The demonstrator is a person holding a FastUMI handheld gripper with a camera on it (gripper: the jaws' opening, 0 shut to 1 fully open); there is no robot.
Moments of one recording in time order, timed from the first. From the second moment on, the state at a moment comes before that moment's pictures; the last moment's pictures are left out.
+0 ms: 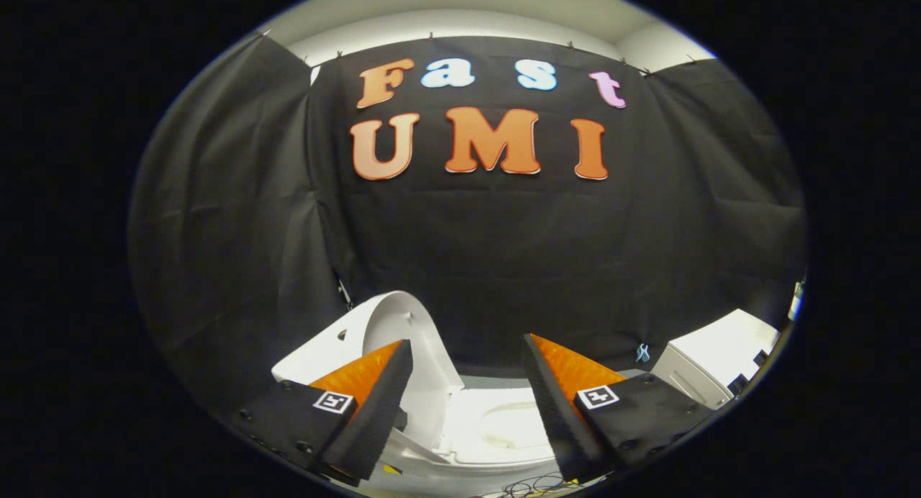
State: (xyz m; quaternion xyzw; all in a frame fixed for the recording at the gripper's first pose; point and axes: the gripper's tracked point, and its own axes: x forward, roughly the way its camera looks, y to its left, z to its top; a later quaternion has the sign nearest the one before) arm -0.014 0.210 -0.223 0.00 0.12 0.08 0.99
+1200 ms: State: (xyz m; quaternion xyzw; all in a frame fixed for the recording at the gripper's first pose) arm -0.028 0.142 -0.159 0.02 0.07 0.05 1.00
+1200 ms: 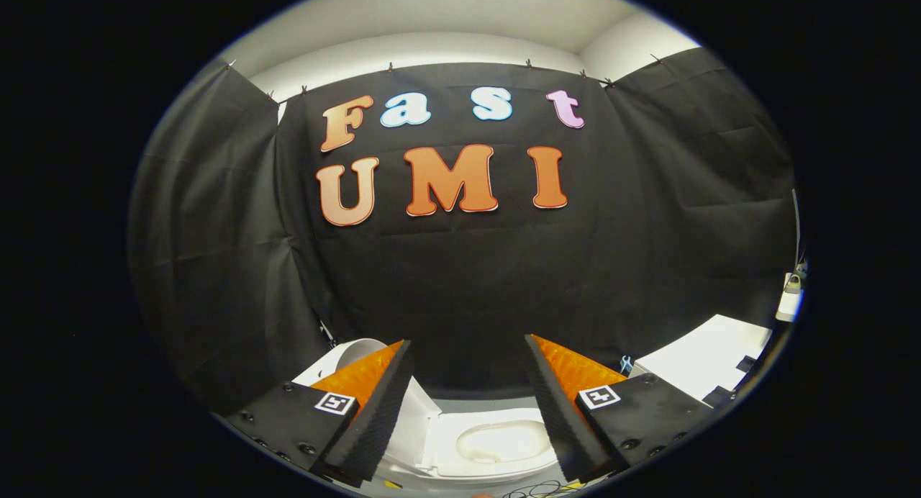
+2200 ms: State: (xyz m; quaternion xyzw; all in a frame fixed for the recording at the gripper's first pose) arm -0.032 0.132 -0.159 0.02 0.07 0.04 1.00
